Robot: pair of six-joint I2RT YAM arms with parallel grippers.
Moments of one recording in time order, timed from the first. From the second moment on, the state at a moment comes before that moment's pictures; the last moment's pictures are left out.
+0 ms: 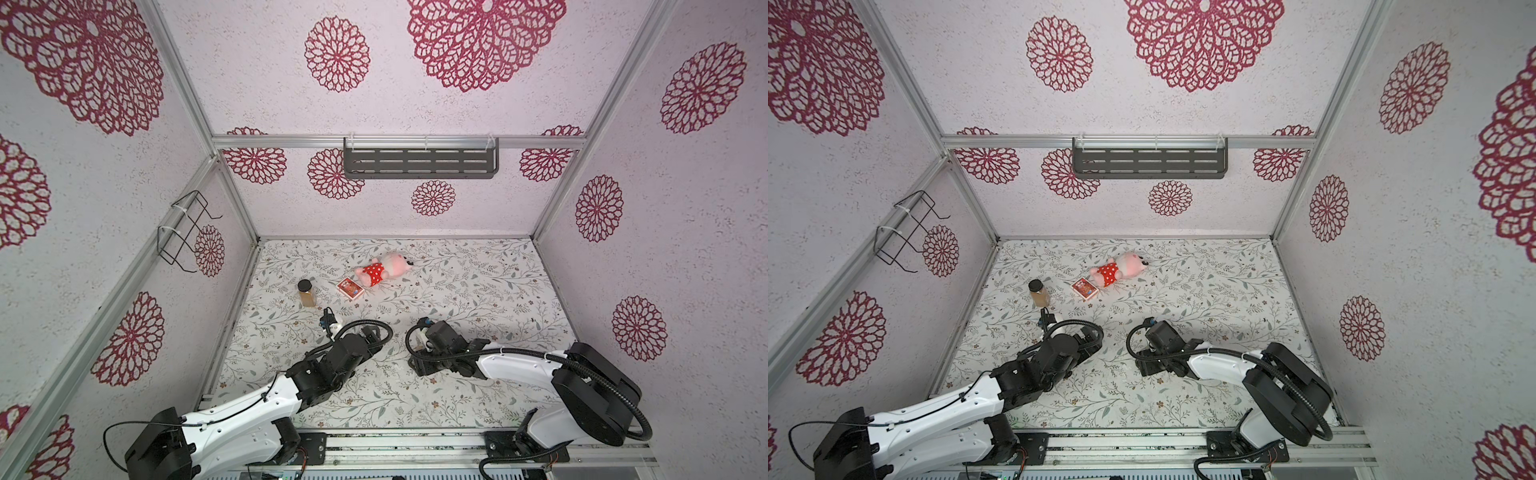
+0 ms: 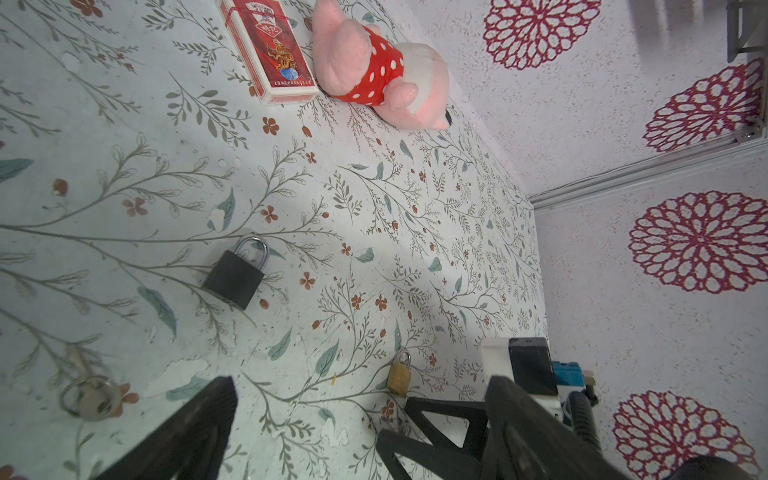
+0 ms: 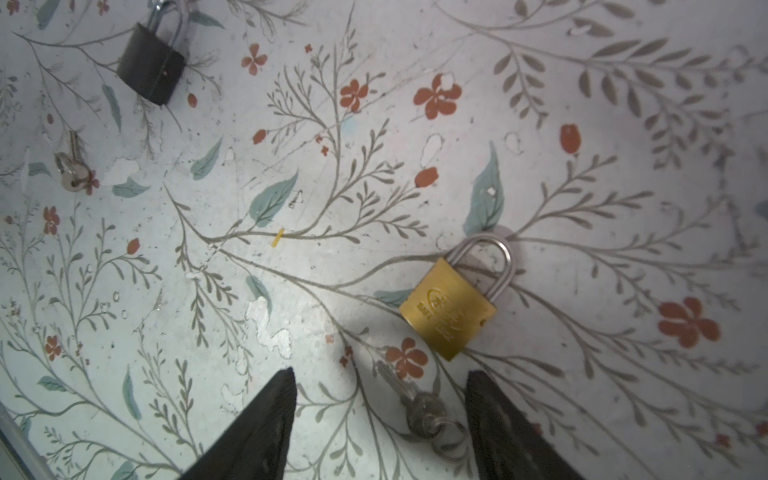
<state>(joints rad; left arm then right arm) -0.92 1.00 0.52 -0.17 -0.46 -1.25 0.87 1.48 0.65 -0.14 -0.08 0.48</state>
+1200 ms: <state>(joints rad) -0.92 1.00 0.56 -0.20 -0.41 -1.22 0.94 1.40 0.65 -0.31 0.01 0.49</state>
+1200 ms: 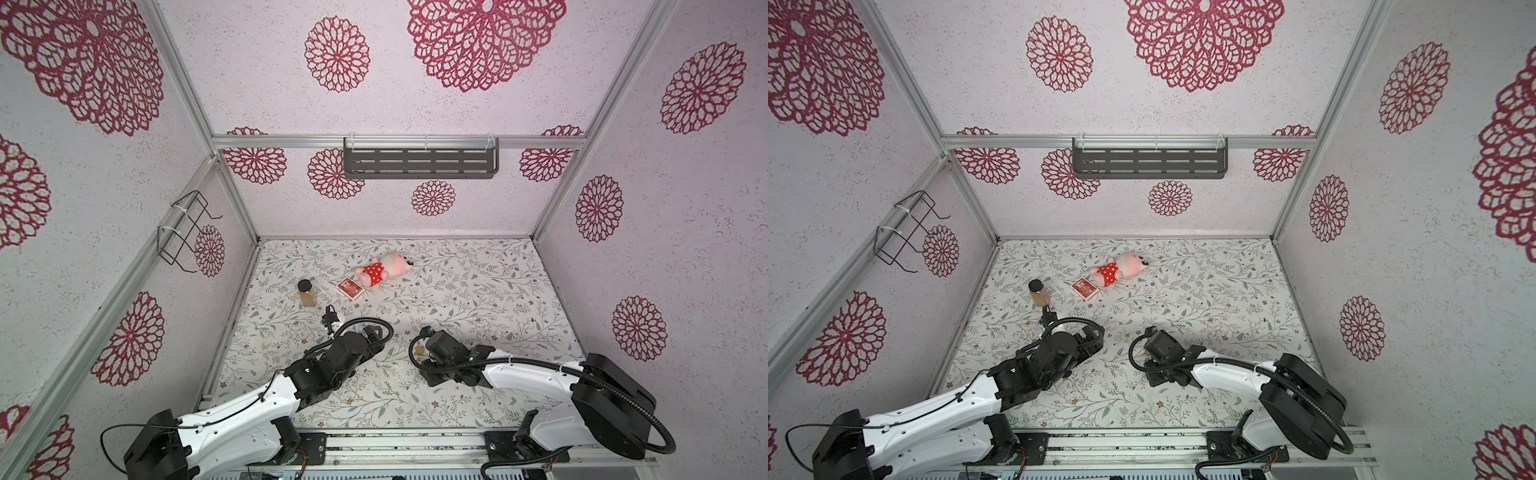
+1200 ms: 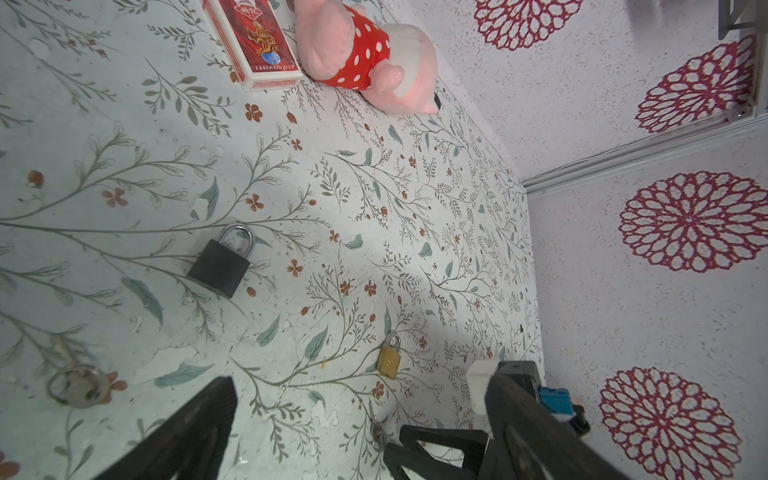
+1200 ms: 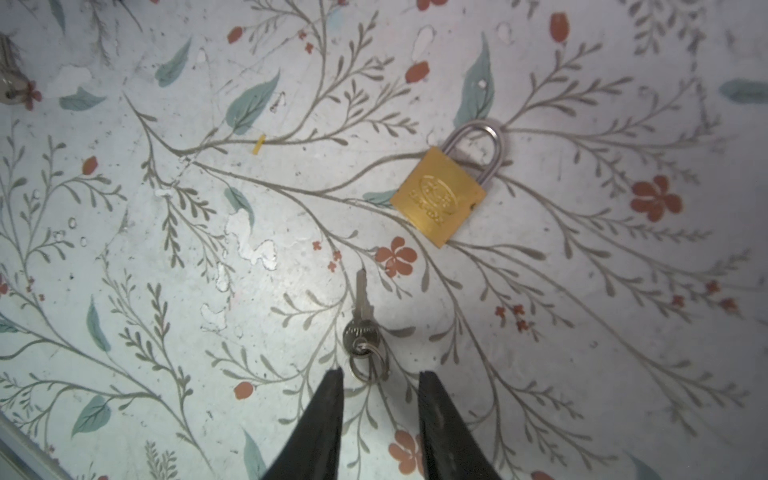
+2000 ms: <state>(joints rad) -0.92 1.02 0.56 -0.21 -0.40 -1.22 0.97 1.50 0.71 -0.34 0.02 0.44</state>
